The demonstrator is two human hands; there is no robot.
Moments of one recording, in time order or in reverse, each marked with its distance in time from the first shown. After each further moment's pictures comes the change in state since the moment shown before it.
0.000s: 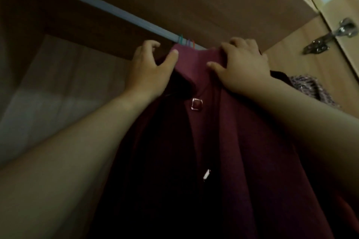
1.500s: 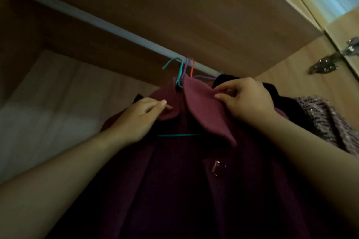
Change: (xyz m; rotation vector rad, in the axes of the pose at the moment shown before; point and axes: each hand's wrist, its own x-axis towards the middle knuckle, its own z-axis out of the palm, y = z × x) left_hand -0.001 -0.068 0.029 -0.005 -0.349 0.101; right_hand 0.004 0.037 0.037 0.406 -0.032 0.081
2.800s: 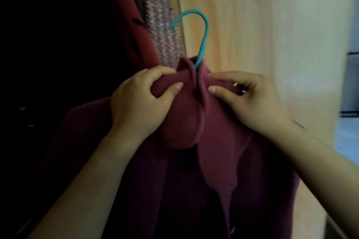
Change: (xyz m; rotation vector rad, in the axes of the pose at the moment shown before) left_hand -0.312 0.276 0.139 -0.427 -0.270 -0.092; right_hand -0.402 0.004 -0.266 -0.143 -0.119 0.432
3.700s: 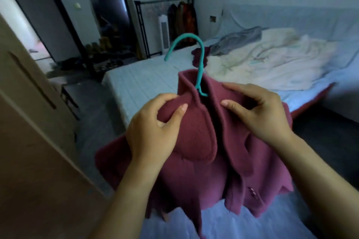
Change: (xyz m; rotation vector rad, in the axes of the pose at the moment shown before) left_hand -0.251 0.500 0.294 -0.908 -0.600 -0.026; right_hand -0.320 0.066 -0.576 -0.820 0.231 0.502
